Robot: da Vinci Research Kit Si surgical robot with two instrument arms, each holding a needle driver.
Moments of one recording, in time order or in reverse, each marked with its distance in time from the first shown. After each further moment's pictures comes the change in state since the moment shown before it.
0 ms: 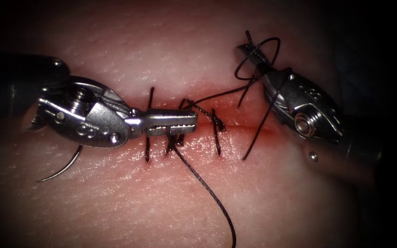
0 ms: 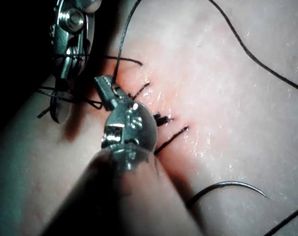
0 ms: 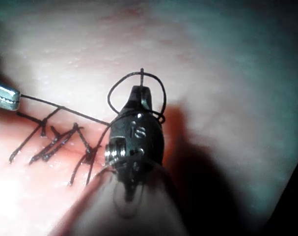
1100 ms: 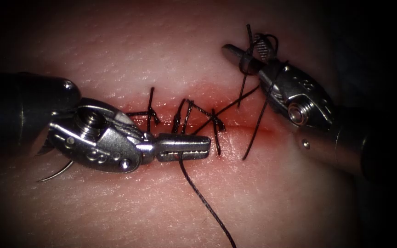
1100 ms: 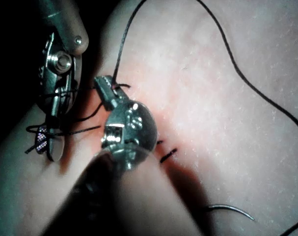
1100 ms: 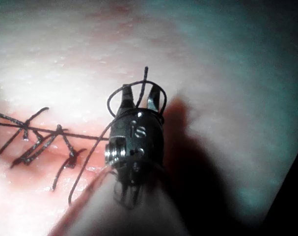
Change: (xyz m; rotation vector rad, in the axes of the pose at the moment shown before) right arm -0.001 0.001 0.003 -0.024 -0.005 -0.002; left arm 0.003 0.003 0.000 -0.046 0.034 0.032
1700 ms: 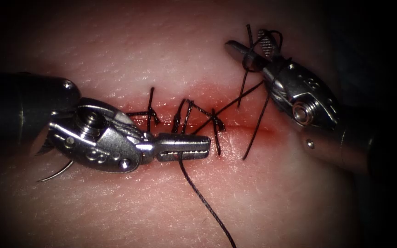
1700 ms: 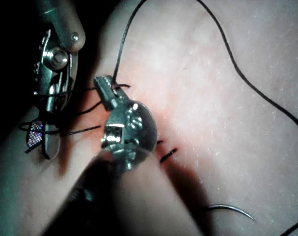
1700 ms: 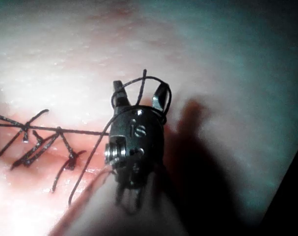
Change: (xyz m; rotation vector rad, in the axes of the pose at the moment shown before) right arm 0.001 0.000 0.000 -0.018 0.037 0.004; left arm 0.000 0.000 0.000 0.001 0.001 0.000
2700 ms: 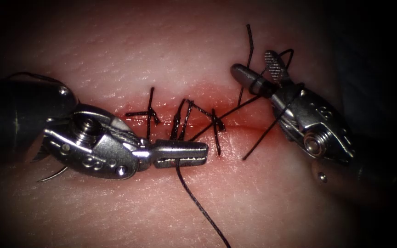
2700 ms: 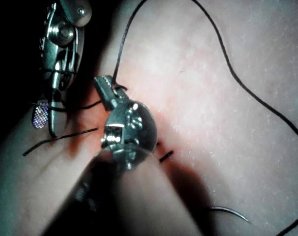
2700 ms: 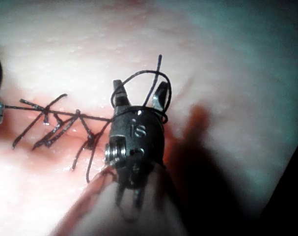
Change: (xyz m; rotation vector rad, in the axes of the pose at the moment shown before) right arm 0.001 -0.001 -0.004 -0.031 0.068 -0.028; left arm 0.001 0.000 0.000 0.003 -0.004 0.003
